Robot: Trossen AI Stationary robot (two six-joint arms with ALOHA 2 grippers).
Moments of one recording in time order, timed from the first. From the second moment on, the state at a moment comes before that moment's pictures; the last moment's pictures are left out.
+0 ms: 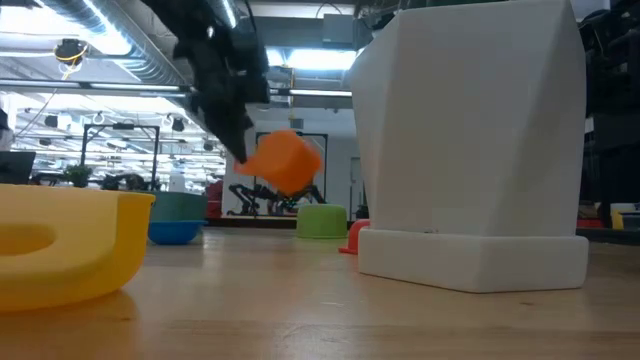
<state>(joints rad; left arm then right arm) 0.58 1.51 1.14 -0.75 0.16 0.53 -0.08 0.01 0.01 0.03 0.00 -0.11</state>
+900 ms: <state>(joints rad) 0.08 1.43 0.94 -0.74 -0.94 -0.12 -0.08 0.01 0.01 0.03 0.00 -0.11</state>
